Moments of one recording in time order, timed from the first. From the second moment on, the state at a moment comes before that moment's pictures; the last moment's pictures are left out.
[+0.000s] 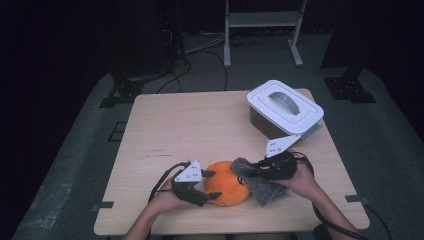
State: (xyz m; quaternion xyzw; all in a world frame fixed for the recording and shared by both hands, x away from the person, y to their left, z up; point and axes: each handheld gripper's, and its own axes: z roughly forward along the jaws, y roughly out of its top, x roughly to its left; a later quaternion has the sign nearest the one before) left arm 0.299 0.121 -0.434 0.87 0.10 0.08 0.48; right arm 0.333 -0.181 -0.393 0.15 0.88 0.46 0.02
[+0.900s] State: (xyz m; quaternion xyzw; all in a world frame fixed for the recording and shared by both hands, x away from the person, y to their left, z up) left arm 0.301 0.121 -0.436 0.87 0.10 0.07 0.47; right arm 0.335 -0.207 -0.417 0.19 0.87 0.45 -0.01
